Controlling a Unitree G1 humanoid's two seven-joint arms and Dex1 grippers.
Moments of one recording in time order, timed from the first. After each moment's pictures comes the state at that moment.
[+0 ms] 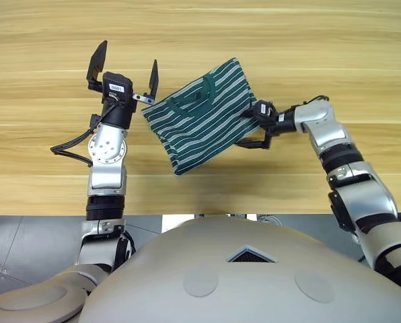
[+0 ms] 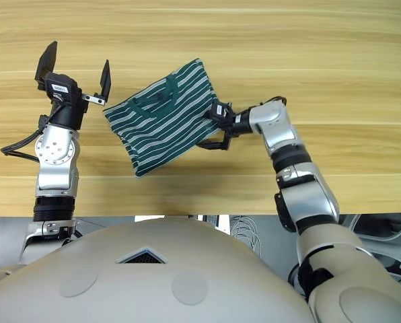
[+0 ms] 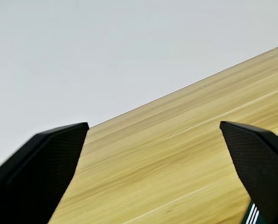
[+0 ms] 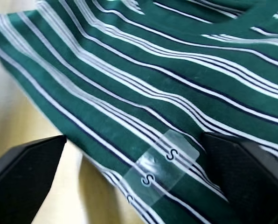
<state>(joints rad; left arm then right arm) 0.07 0.24 0.03 0.05 0.09 -0.34 -0.16 -0.47 -0.37 0.35 0.83 -0.05 -0.02 1.16</state>
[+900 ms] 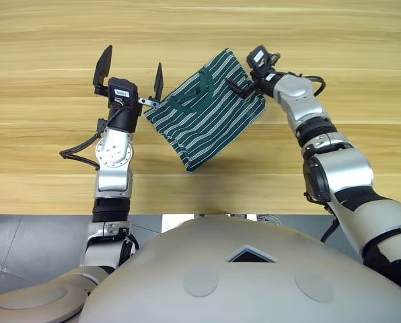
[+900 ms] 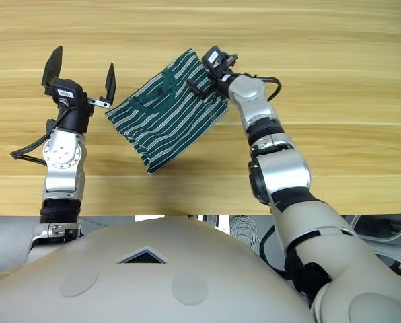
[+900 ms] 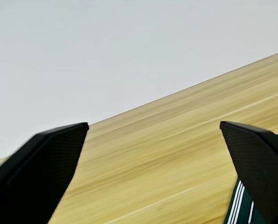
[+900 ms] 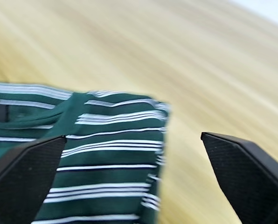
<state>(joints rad) 0.09 0.20 0.01 0.07 0.09 -0.38 -0.14 -0.64 -0.17 0.13 1.08 -0.08 -0.18 0.54</state>
